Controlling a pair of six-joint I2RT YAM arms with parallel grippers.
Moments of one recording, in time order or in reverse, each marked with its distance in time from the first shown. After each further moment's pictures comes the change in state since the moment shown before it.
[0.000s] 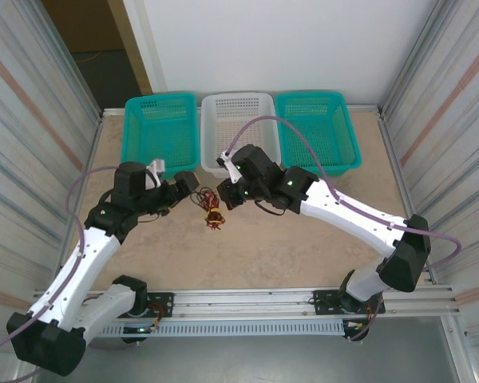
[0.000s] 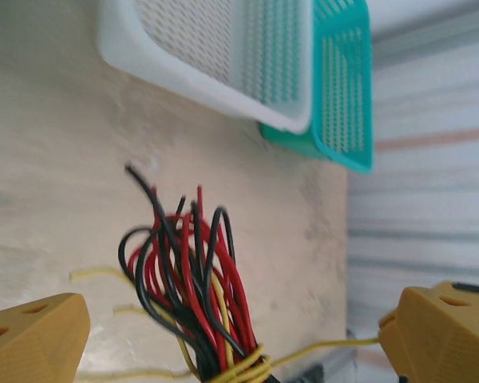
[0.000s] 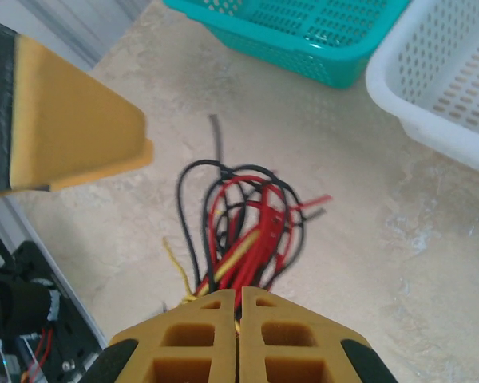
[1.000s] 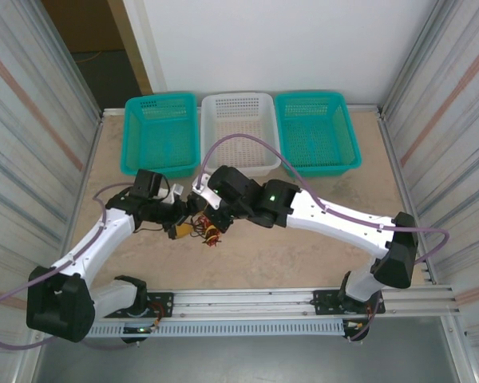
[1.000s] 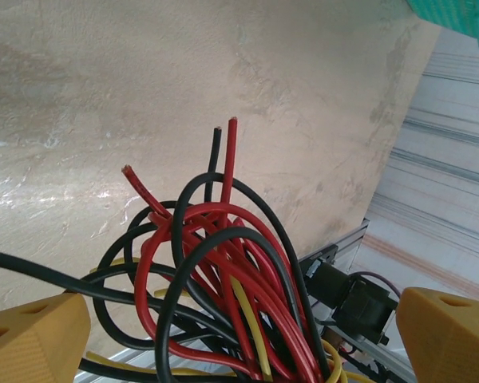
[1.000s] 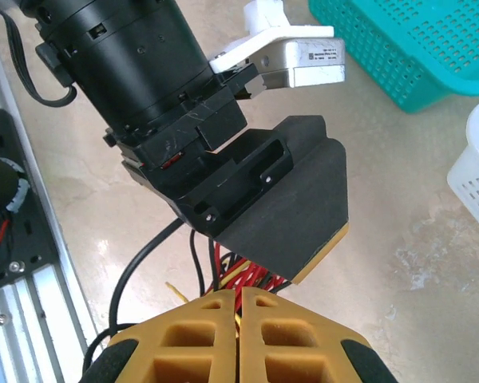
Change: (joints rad) left arm 0.038 0.219 -0.088 -0.163 0.248 0.107; right arm 0.196 0.071 0.074 -0.091 0.128 -0.286
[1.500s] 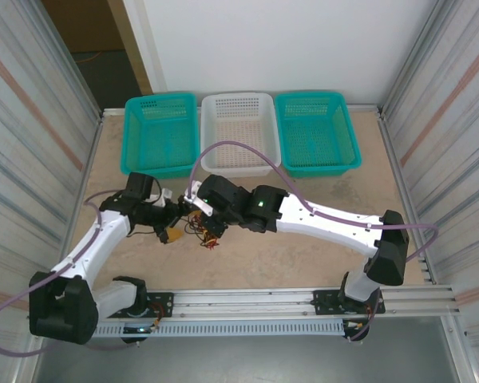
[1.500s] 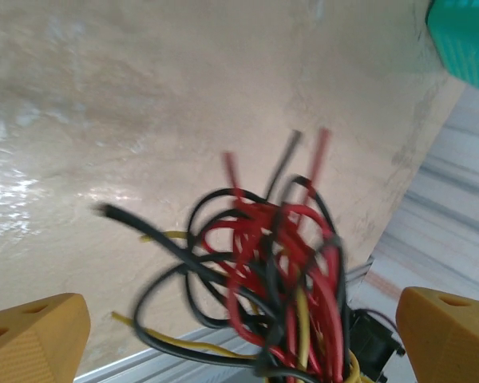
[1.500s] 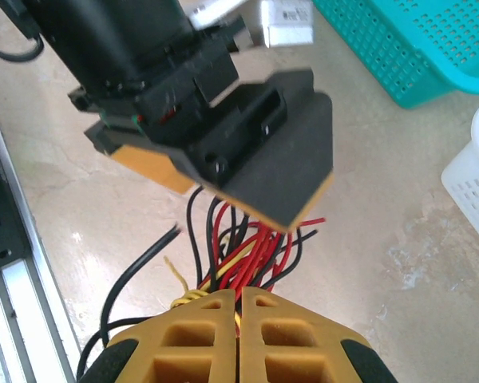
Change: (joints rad) left arm 0.099 -0.031 -0.026 -0.068 -0.054 -0.016; right arm 0.034 0.048 0.018 -0.005 0.064 -0.016
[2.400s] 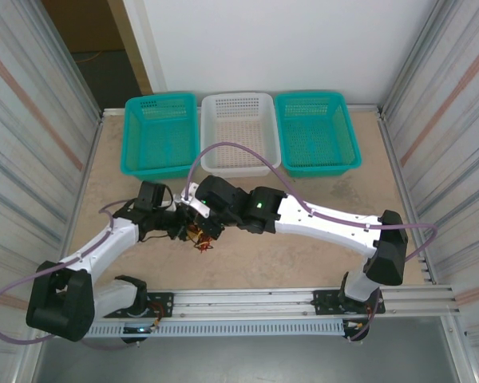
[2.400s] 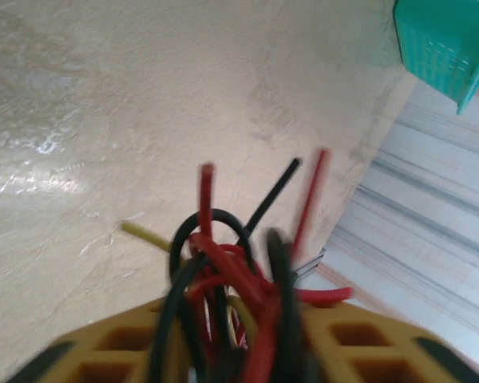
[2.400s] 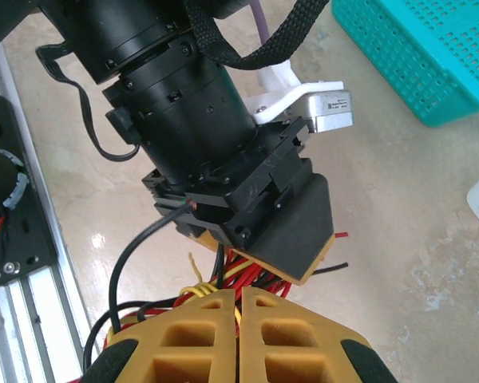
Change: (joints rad) left arm -0.117 0.032 -0.164 0.400 0.075 -0.287; right arm 0.013 0.006 0.002 0.034 -0.039 0.000
